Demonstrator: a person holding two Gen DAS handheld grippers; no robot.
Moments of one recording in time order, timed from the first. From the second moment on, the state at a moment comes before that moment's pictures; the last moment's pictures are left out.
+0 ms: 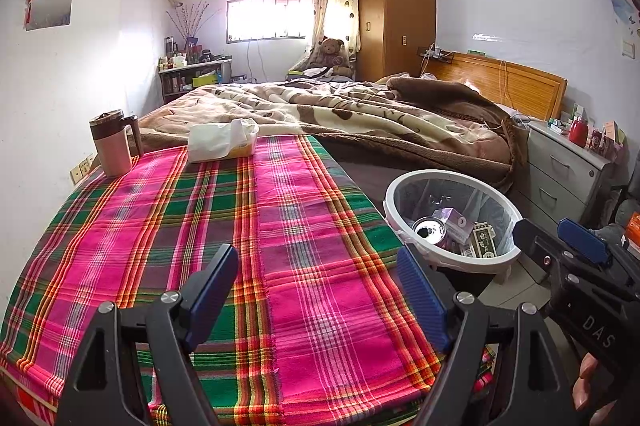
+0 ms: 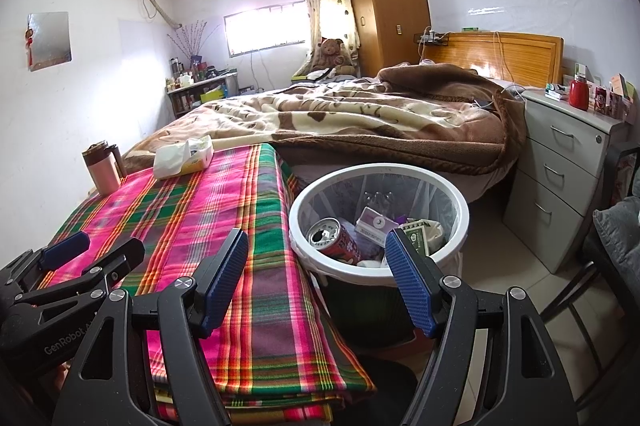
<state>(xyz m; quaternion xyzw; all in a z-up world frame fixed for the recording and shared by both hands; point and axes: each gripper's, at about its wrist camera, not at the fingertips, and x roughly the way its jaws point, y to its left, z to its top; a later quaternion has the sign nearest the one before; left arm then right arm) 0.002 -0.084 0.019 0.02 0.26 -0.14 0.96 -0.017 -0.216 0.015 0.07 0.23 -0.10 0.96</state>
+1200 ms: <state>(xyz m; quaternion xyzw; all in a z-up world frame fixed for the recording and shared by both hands) 0.001 -0.079 0.020 0.02 0.26 -0.13 0.96 -0.017 -0.215 0.014 0.07 0.23 -0.10 0.96</state>
